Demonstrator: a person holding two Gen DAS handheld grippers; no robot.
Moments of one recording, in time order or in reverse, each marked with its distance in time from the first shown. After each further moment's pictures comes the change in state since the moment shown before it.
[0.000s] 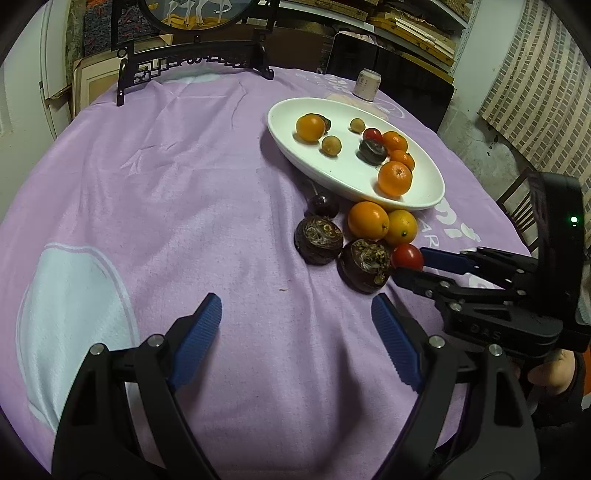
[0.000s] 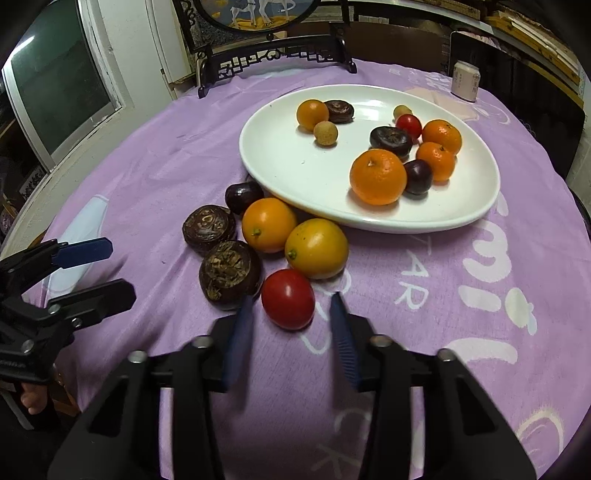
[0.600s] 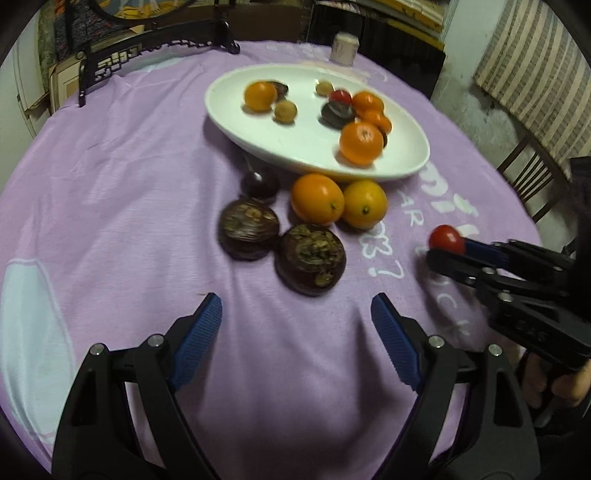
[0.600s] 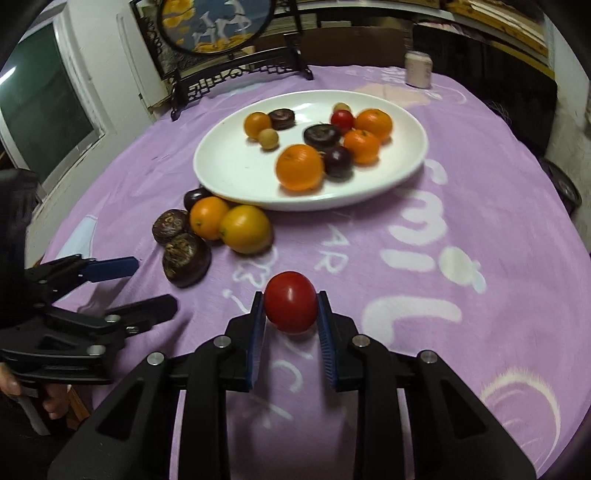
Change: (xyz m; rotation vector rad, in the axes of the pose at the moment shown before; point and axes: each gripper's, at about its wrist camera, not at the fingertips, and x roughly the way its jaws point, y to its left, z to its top) left arm 0.048 -0.055 0.006 0.081 0.116 0.035; right arm -0.039 -0.047 -0.030 0.125 -0.057 -0.018
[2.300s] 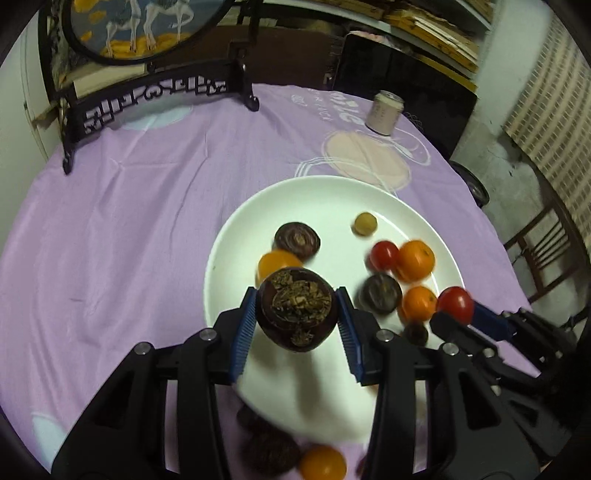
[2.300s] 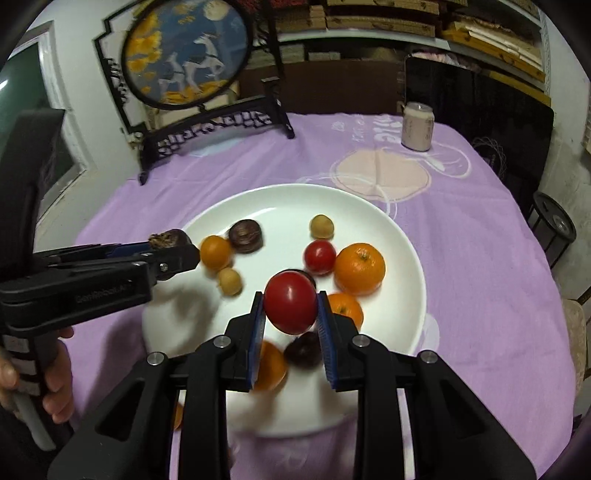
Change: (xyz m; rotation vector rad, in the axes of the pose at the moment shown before) left arm 0.035 0.026 0.178 -0.114 -0.079 0.008; right arm 0.044 -0.022 0.138 0.006 -0.100 -0.042
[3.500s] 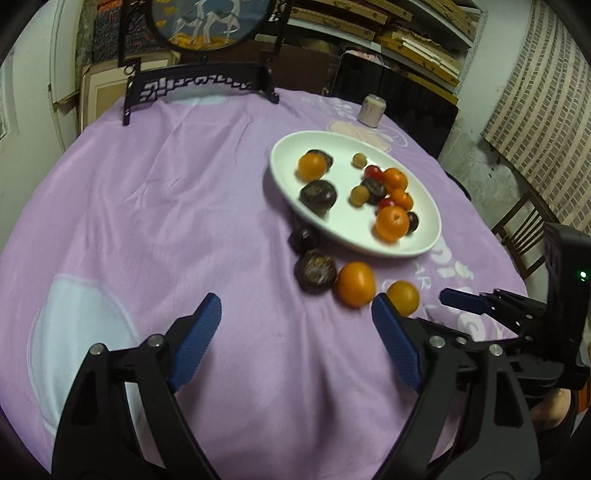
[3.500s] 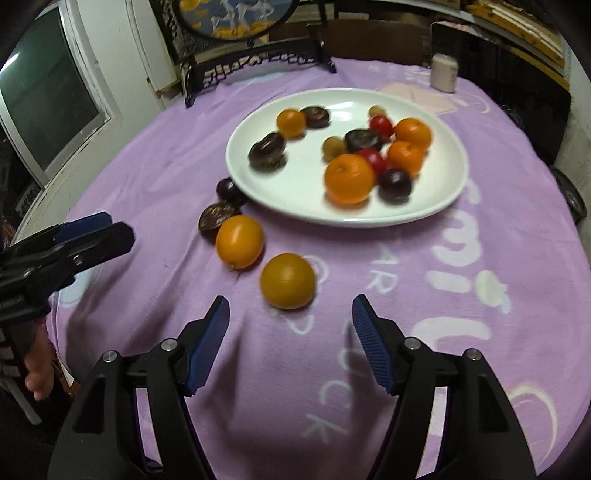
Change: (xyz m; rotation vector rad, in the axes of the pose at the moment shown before) left arm -0.110 0.051 -0.157 -0.015 -0.093 -0.032; right arm -0.042 0.063 -0.111 -0.061 0.161 0.048
